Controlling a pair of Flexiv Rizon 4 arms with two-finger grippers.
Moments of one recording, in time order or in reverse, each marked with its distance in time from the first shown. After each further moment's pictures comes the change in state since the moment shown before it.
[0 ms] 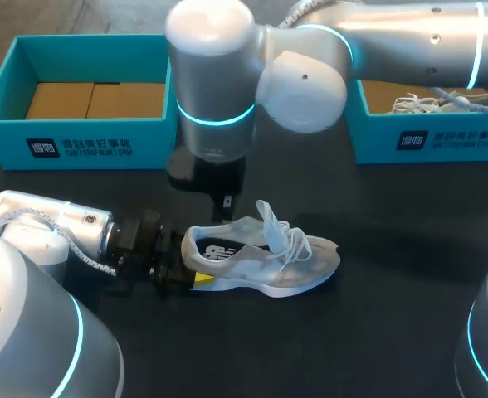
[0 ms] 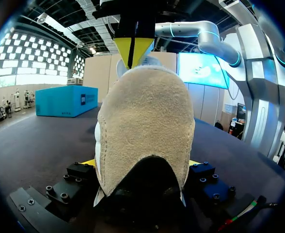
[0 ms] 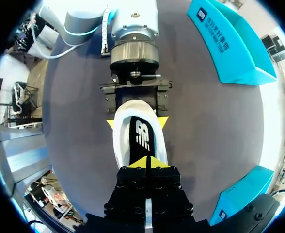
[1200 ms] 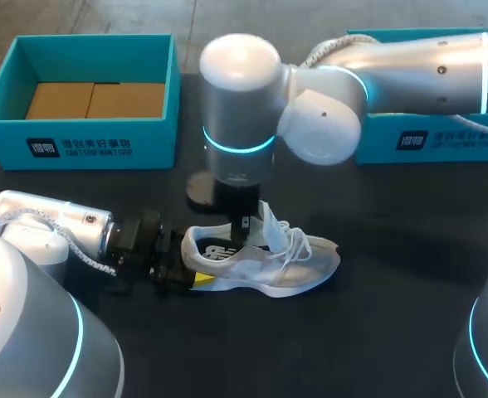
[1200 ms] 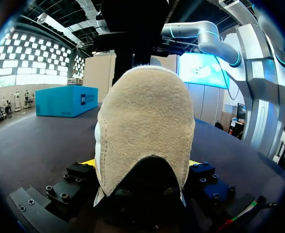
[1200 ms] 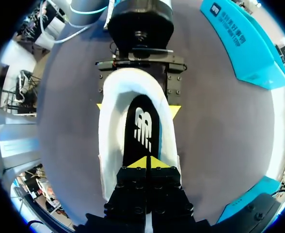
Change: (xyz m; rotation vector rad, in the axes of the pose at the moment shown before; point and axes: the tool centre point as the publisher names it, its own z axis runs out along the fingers) left arm 0.000 0.000 0.000 0.000 0.000 0.000; right arm -0.001 -0.021 0.060 -0.031 0.036 -0.078
